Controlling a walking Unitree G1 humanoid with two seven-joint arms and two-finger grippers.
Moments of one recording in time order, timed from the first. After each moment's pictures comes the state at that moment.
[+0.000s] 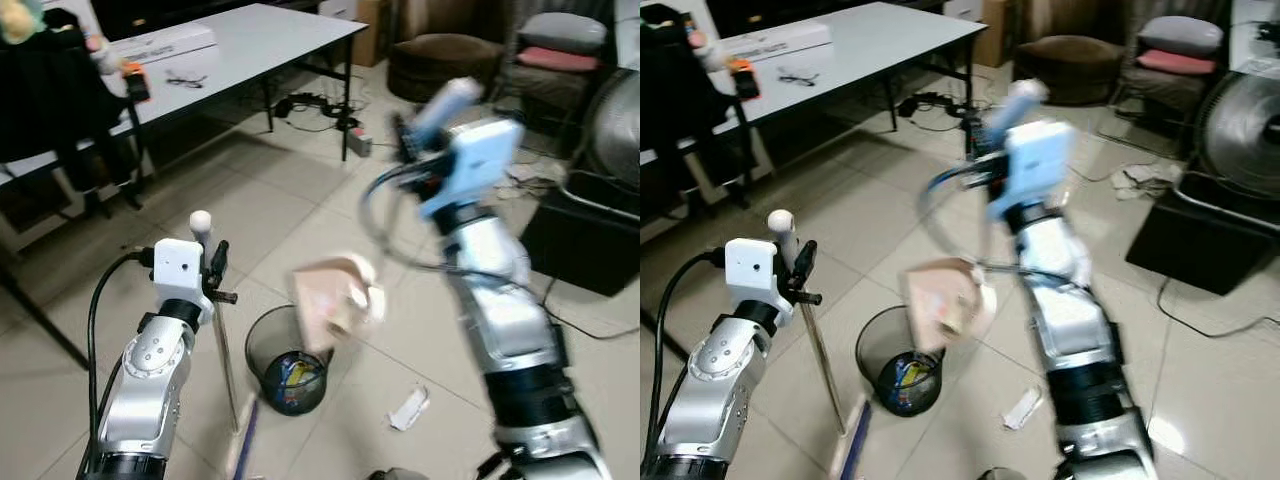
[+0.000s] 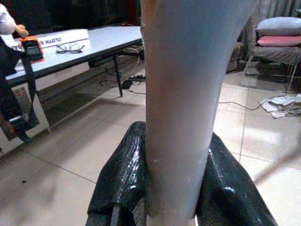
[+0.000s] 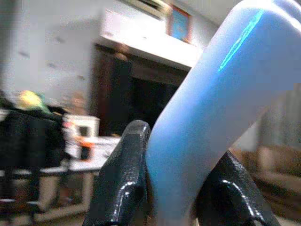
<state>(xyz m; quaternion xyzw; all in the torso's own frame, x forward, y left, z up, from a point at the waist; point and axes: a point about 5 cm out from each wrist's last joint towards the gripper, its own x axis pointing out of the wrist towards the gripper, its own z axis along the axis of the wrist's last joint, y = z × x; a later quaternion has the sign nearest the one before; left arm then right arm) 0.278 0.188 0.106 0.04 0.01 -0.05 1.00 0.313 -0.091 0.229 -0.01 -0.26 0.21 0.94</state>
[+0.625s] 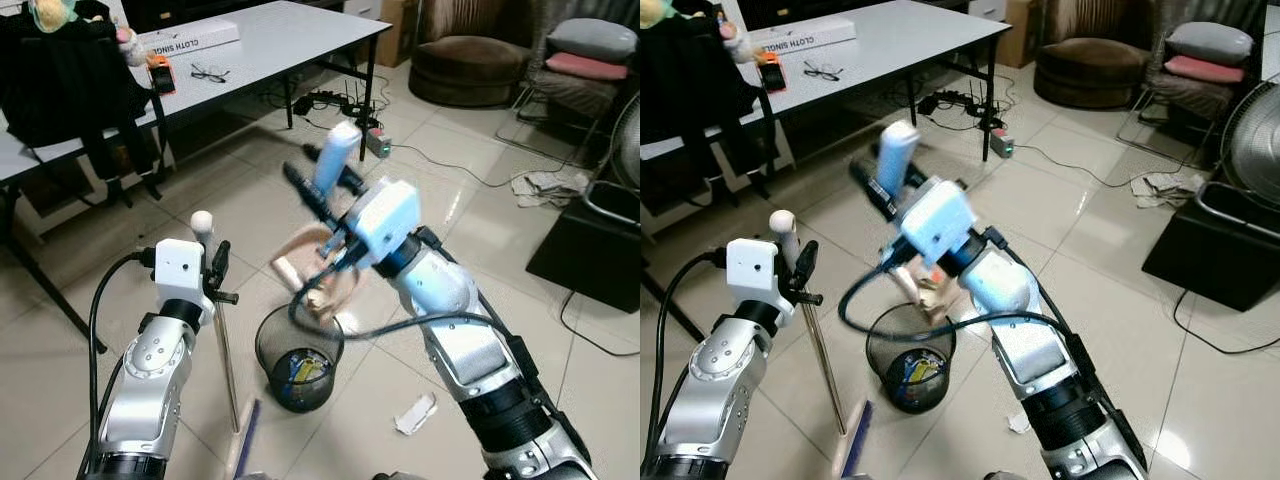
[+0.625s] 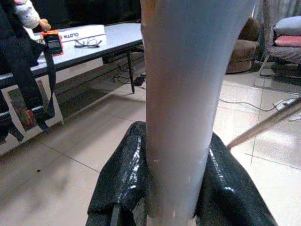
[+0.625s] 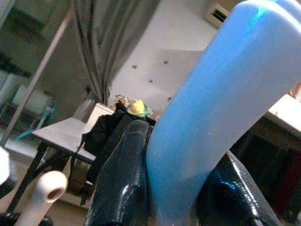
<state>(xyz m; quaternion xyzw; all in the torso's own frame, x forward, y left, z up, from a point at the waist) 0.278 0.188 0.105 0.04 0.01 -0.06 1.00 0.276 -0.036 0.216 -0.13 -0.33 0.38 0.85</state>
